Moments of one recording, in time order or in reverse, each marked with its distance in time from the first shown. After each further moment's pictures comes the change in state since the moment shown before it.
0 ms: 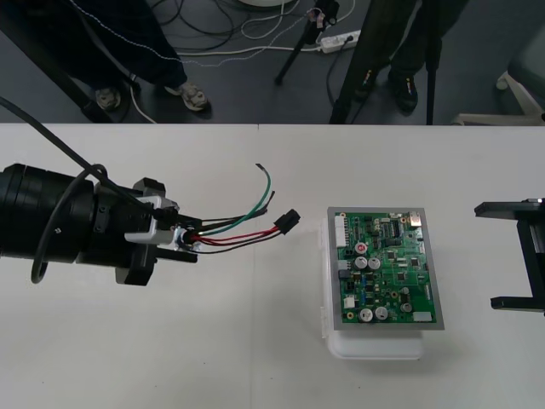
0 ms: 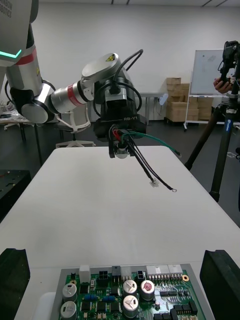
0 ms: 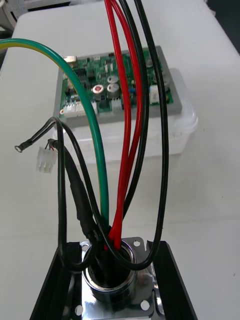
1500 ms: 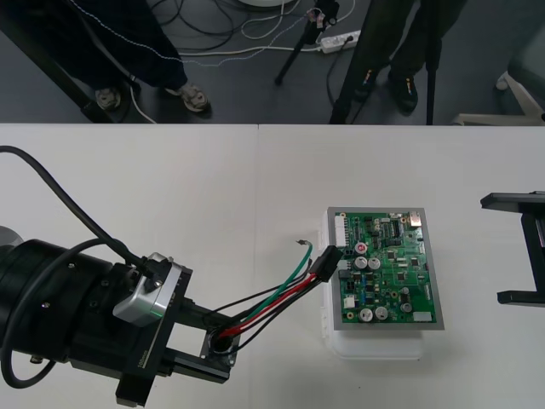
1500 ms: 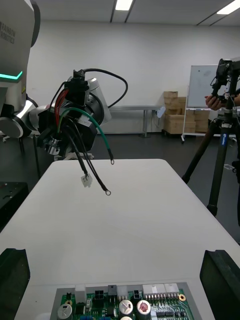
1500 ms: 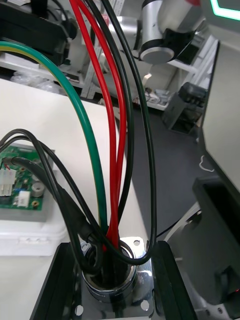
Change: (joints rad) right arm -0.006 0.000 0.000 -0.007 -0.058 0.000 -0.008; left arm 0.206 -0.033 -0.087 -0.150 0.364 -0.002 0.312
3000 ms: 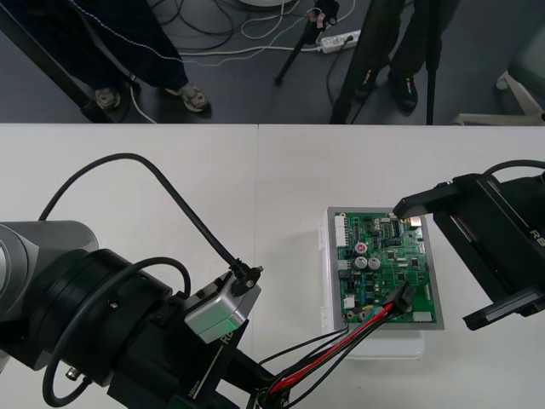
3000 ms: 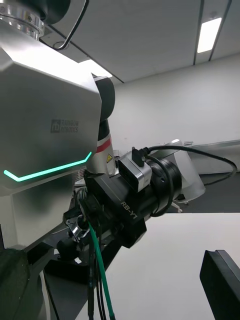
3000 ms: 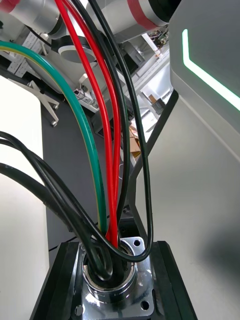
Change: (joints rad) right arm -0.299 0.000 0.349 -0.133 -0.140 0.000 -0.264; left arm -0.131 -0.004 -0.239 0.014 0.053 -0.001 0.403
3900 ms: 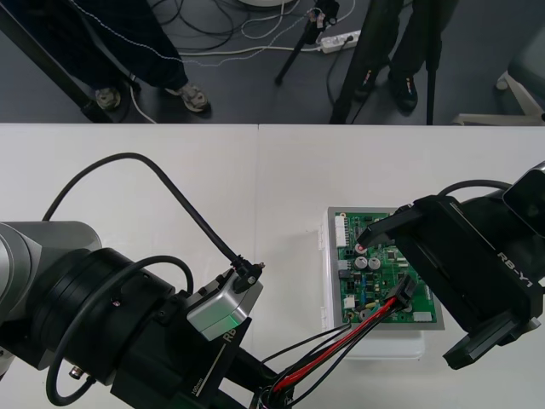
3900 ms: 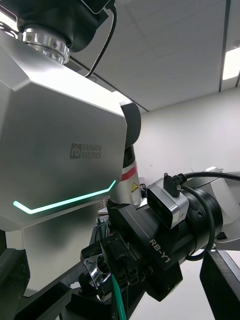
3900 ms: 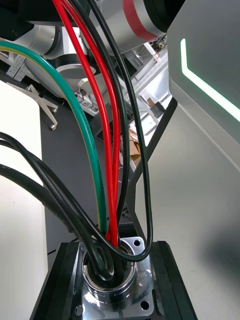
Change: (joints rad) right arm -0.027 0.094 0.119 -0.031 -0.034 0.000 -0.002; left arm 0.000 -0.017 0.000 0.004 0.001 0.000 0.000
